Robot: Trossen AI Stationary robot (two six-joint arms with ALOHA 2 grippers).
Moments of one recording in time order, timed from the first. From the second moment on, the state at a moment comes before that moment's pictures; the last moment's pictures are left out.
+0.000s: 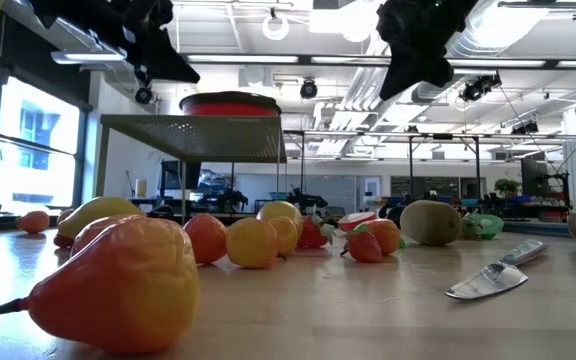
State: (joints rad) left arm 0.37 0.81 0.70 -0.23 0.04 -0.02; right arm -0.24 1.27 1.13 -0.72 0.08 0.40
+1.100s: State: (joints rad) left arm 0.03 0.81 0.61 -0.05 0.06 -0.03; right arm -0.10 1.27 1.13 -0.91 0.04 0.68
